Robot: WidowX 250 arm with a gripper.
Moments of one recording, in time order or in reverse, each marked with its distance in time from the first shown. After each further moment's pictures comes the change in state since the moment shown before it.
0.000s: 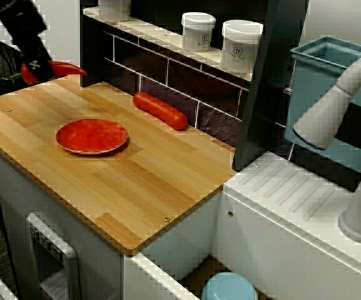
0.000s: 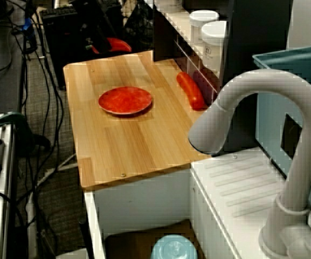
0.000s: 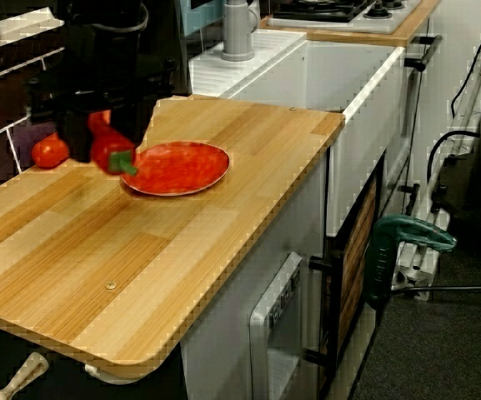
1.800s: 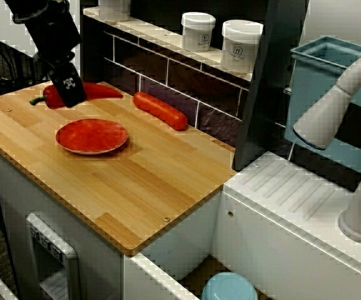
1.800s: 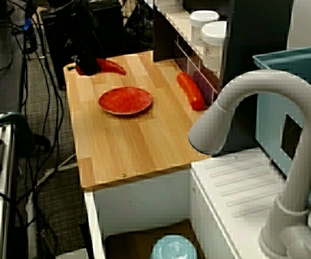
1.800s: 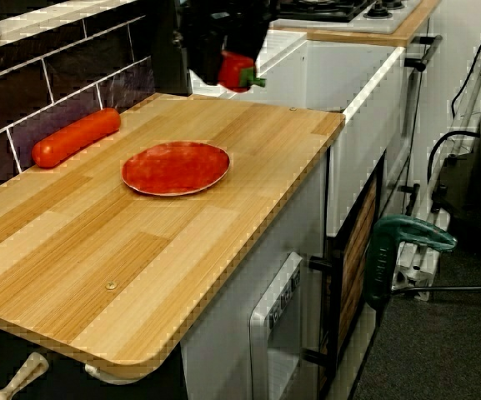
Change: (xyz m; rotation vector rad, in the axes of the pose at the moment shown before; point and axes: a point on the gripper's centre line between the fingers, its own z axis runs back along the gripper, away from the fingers) arm 0.027 -0.103 0.027 -0.027 0.044 0.153
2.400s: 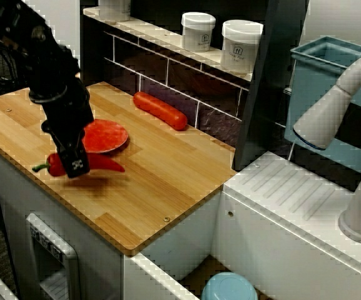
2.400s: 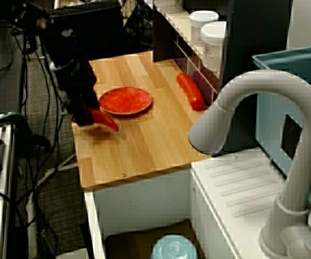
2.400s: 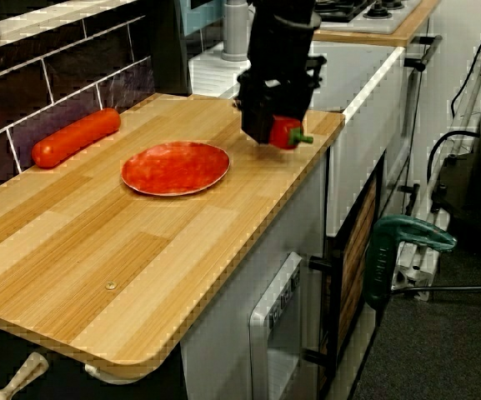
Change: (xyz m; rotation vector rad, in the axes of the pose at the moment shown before) arm -0.032 -0.052 -0.056 0.053 0.126 -0.040
